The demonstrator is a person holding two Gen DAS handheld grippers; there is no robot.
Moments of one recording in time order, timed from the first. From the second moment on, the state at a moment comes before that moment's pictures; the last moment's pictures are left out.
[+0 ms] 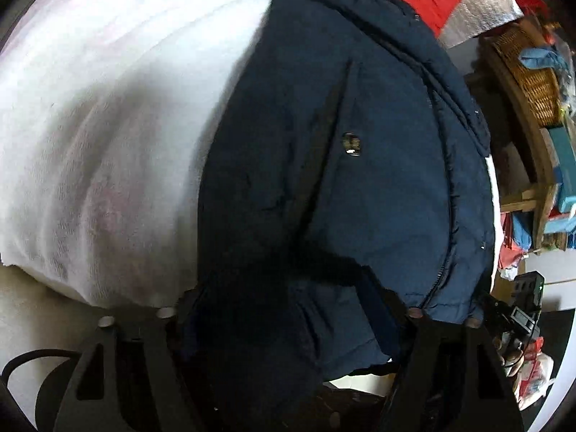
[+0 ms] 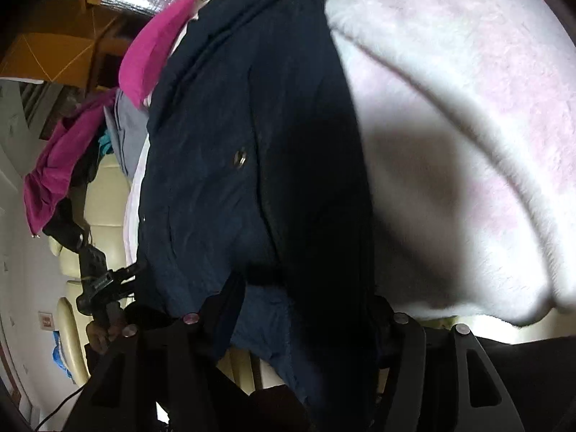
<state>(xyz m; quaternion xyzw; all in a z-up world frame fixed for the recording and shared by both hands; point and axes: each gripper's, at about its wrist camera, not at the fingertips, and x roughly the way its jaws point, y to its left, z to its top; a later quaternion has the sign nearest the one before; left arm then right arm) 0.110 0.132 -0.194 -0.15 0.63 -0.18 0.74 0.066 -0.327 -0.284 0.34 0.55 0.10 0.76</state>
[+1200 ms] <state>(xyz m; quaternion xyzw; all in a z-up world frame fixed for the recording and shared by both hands) 0.104 0.102 -0.184 -0.07 0.62 -0.22 0.75 0.059 -0.285 -0.292 0.28 0.57 0.07 0.77</state>
